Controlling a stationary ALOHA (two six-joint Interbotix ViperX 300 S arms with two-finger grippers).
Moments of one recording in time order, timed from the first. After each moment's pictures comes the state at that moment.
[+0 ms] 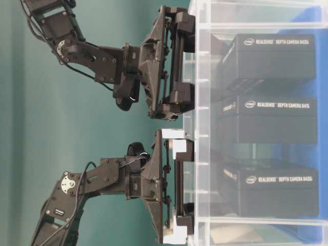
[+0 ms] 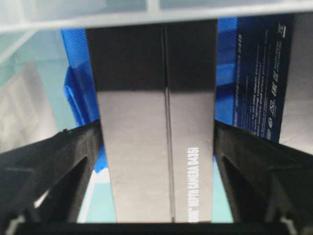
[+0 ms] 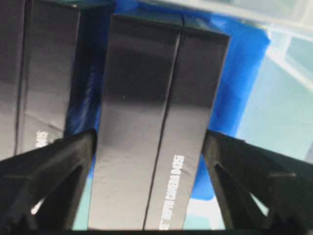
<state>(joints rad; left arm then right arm) 0.34 0.23 0.09 0.06 1.15 -1.20 -0.33 0.14 0.19 -0.12 1.06 1.25</state>
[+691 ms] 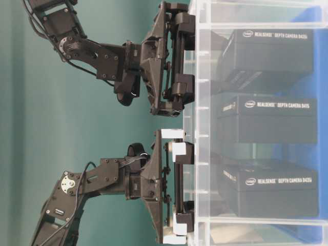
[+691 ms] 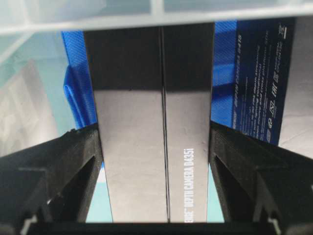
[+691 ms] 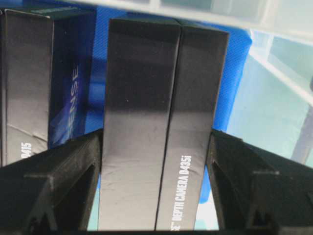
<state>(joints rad) 0.35 0.23 0.09 0.05 1.16 -1.20 -0.34 0.13 0.21 -0.13 1.05 1.29</state>
